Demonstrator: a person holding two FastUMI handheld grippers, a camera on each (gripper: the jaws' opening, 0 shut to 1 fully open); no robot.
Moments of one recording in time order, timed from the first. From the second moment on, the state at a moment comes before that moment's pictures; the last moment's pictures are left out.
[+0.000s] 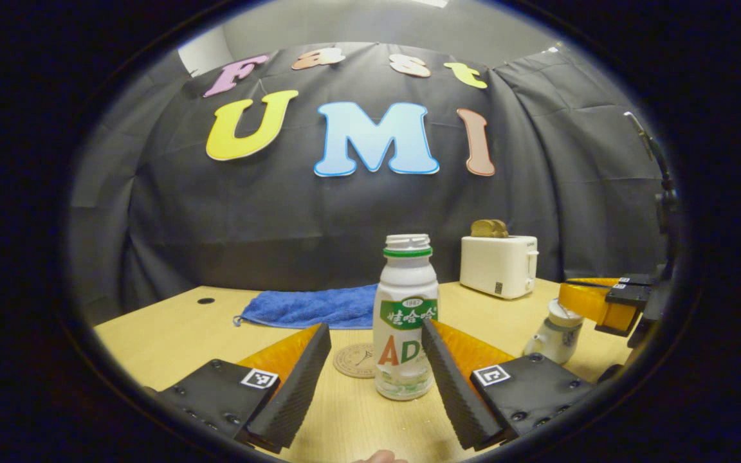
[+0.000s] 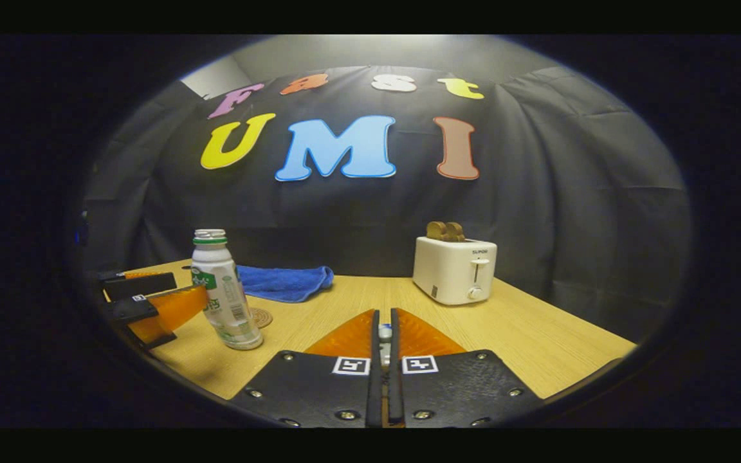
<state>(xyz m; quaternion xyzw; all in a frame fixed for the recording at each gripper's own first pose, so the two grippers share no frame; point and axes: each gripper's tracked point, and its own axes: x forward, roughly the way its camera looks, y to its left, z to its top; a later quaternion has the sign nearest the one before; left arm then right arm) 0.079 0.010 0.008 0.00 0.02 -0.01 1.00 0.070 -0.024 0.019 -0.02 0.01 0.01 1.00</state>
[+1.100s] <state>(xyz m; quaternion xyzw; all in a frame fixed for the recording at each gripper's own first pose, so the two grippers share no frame) 0.133 -0.024 -0.014 0.00 0.05 -0.03 1.00 0.050 -0.013 0.038 -0.02 -0.02 0.04 1.00</state>
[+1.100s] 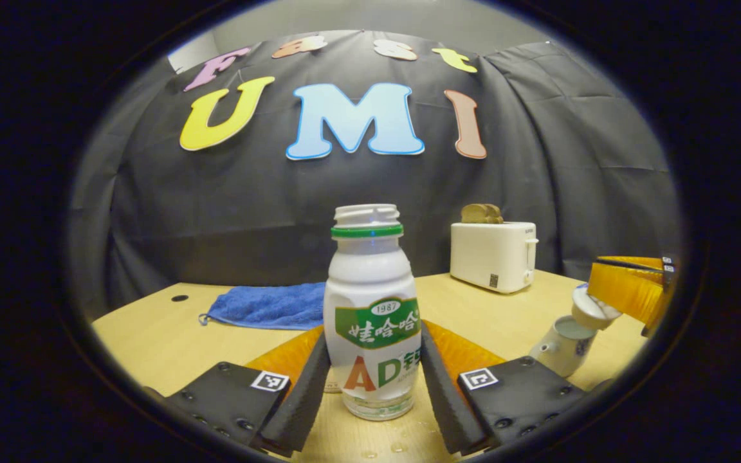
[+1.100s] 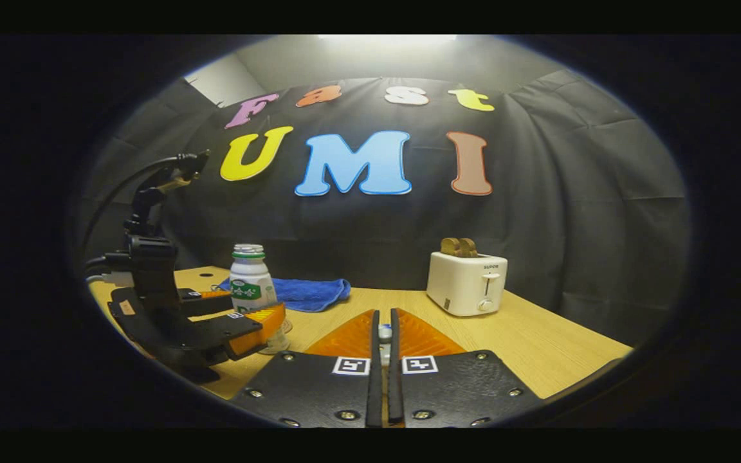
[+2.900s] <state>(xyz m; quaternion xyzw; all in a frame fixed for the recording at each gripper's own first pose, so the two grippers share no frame) 0.120 -0.087 -0.018 0.58 0.01 -0.09 0.81 -0.096 -0.055 -0.002 -0.02 0.03 0.03 1.00</state>
